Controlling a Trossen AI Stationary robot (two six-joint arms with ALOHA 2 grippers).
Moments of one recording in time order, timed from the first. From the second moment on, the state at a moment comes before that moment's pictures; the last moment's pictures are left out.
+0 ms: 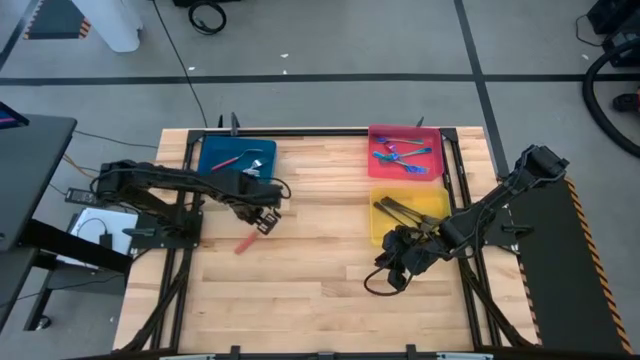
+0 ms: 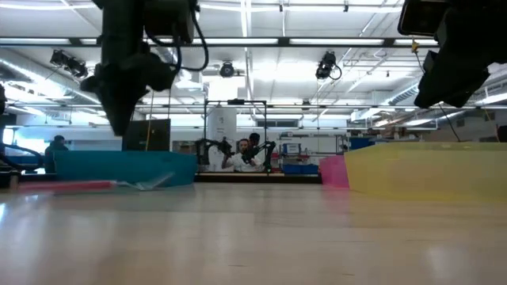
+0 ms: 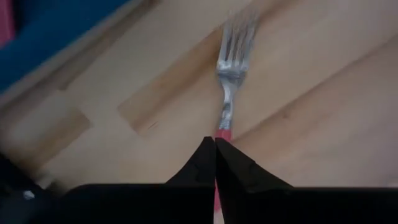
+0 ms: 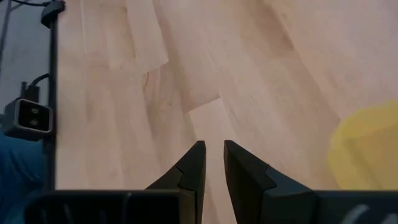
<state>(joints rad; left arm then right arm) 0.05 1.45 1.01 -1.05 -0.07 -0.88 0.57 1.28 0.67 -0.24 0.34 0.87</state>
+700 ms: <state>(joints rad) 0.03 1.46 0.87 -0.77 -0.07 -0.78 0.38 1.27 0.67 -0.24 0.32 0.76</state>
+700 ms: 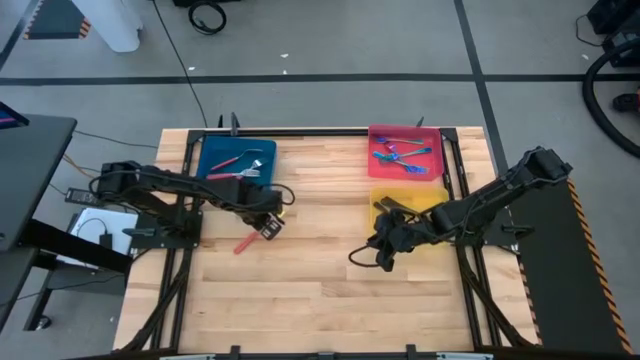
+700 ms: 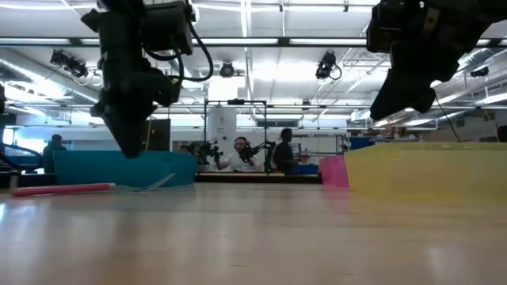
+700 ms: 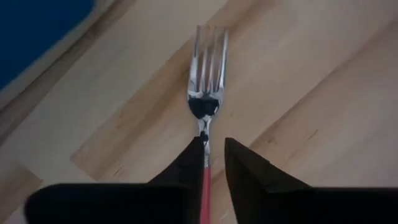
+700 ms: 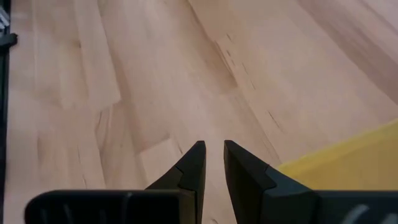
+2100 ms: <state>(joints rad) 0.03 1.46 0.74 -0.69 -0.02 -0.68 0.30 1.27 0.67 -0.24 0.26 0.63</state>
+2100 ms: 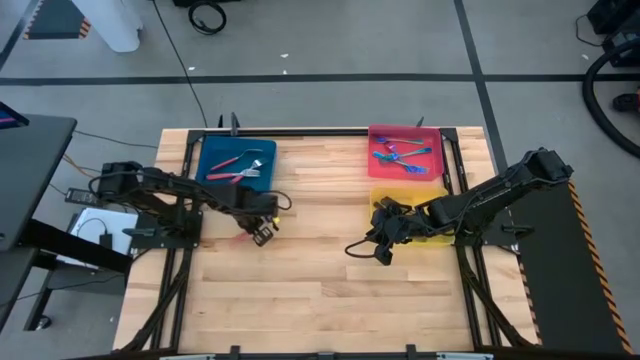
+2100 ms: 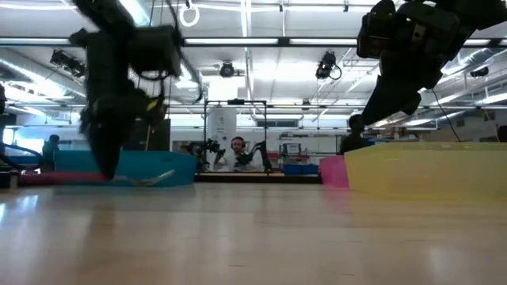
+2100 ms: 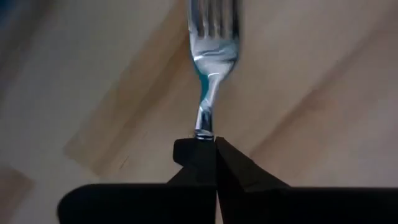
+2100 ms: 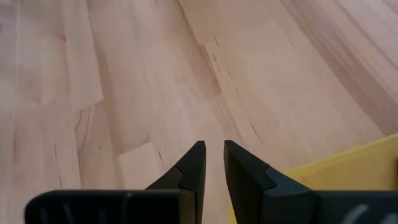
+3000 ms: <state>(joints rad) 0.01 1.39 0.90 -0.96 -0.09 -0.67 0.40 1.27 0.67 -0.28 0.26 0.76</state>
